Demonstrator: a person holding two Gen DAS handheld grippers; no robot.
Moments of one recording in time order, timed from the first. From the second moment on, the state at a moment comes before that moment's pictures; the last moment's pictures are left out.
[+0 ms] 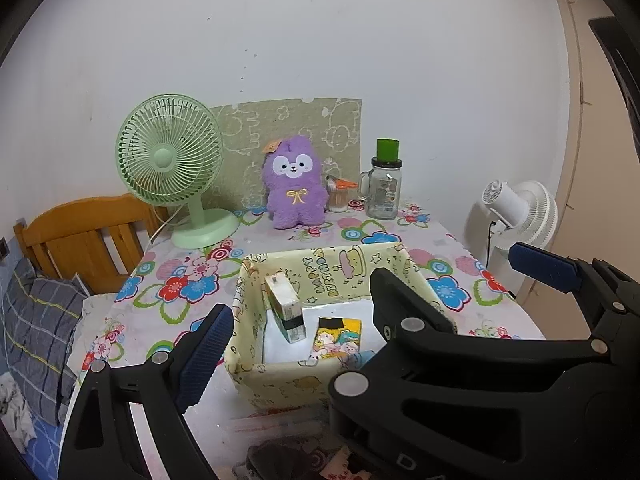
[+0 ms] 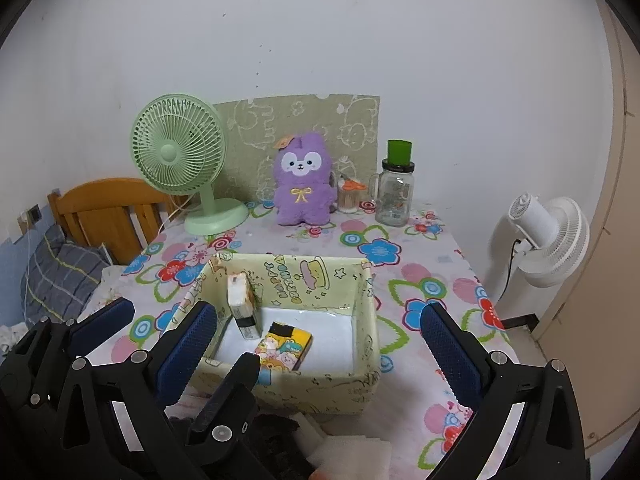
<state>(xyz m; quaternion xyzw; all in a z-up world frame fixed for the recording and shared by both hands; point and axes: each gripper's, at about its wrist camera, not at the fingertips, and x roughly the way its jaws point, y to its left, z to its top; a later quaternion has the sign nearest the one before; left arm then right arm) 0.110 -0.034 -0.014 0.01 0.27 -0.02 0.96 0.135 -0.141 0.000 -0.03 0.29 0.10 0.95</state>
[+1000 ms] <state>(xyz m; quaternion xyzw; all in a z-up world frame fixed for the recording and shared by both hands) 0.056 -0.042 -0.009 -0.01 0.25 -0.04 0.97 0.075 -0.154 0.009 -0.04 0.26 0.11 0.96</state>
